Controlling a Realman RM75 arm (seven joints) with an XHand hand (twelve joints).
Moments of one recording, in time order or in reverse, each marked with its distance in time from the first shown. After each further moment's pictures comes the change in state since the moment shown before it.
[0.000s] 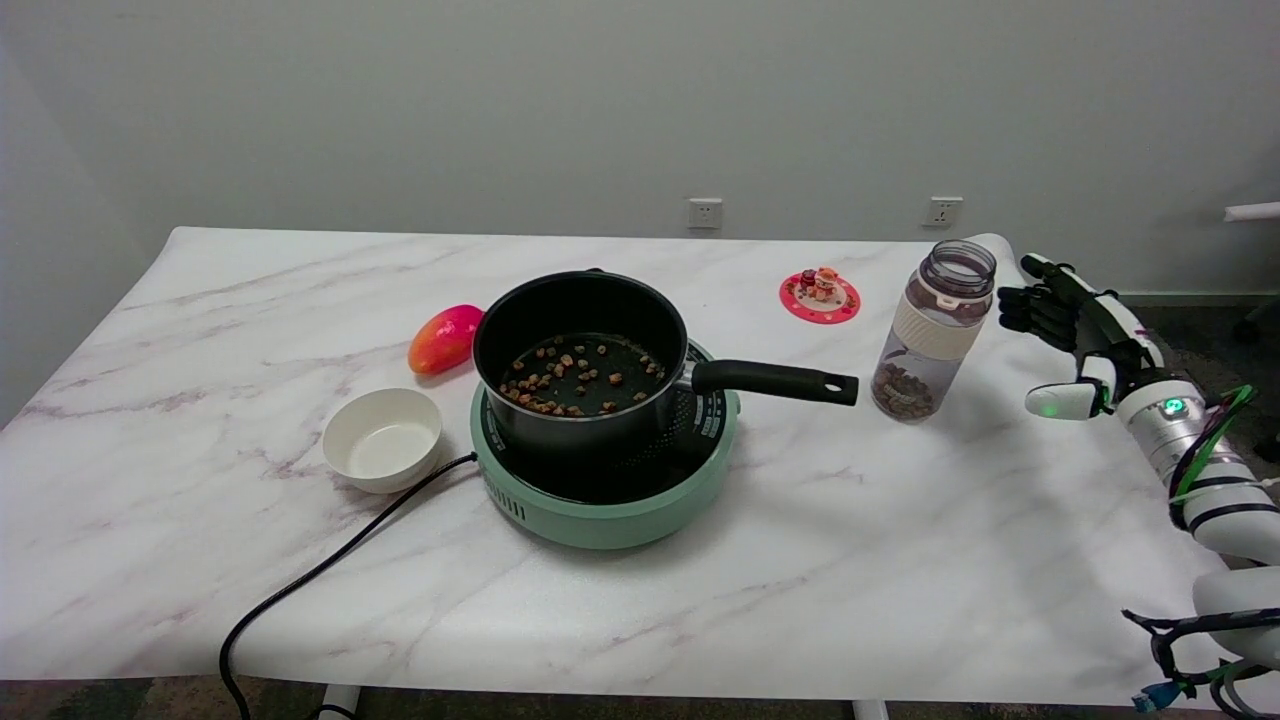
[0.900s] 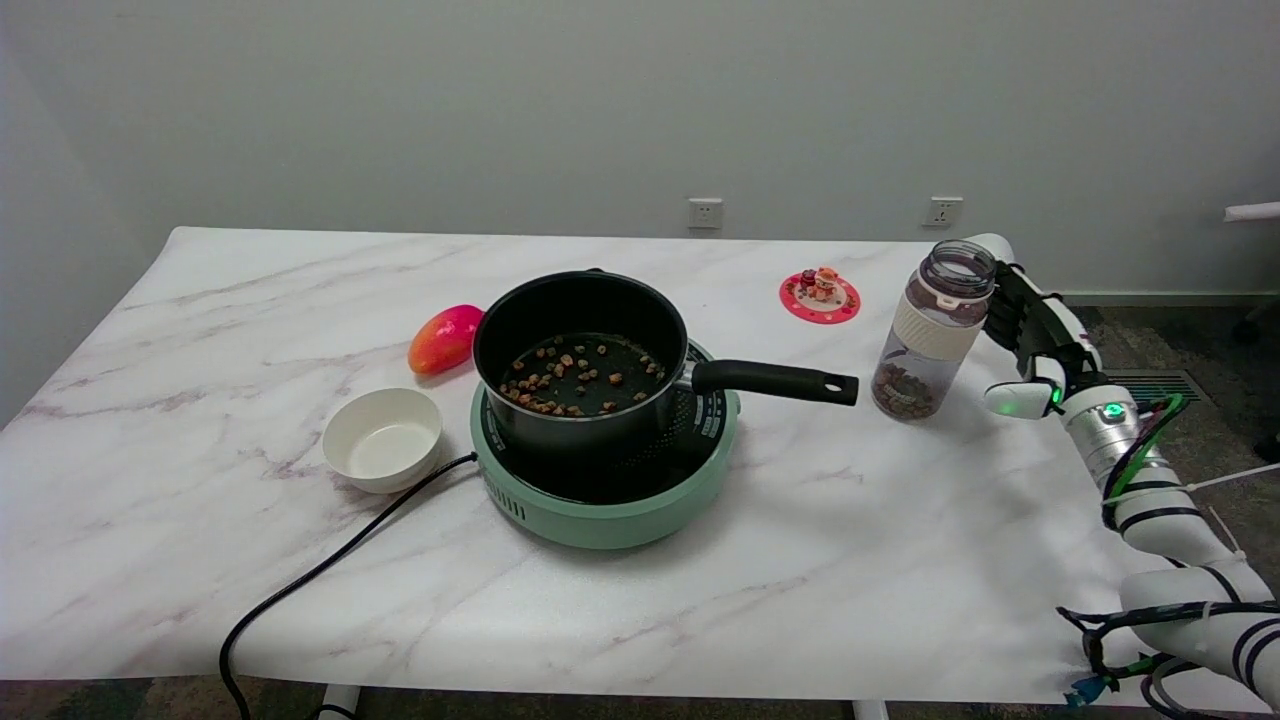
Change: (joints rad) arm 0.119 -0.059 -0.163 -0.082 0.085 0.102 0.018
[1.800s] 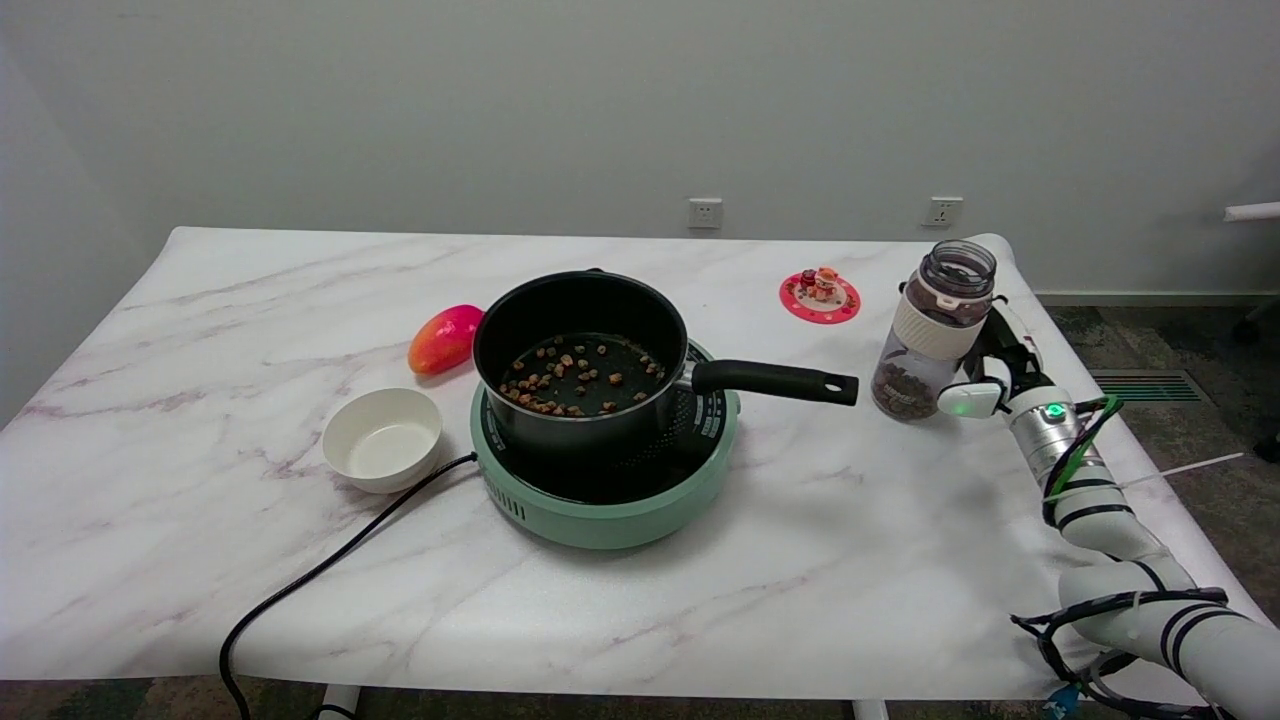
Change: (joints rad) arm 0.122 -0.068 -0.126 -0.093 0.021 0.058 0.002
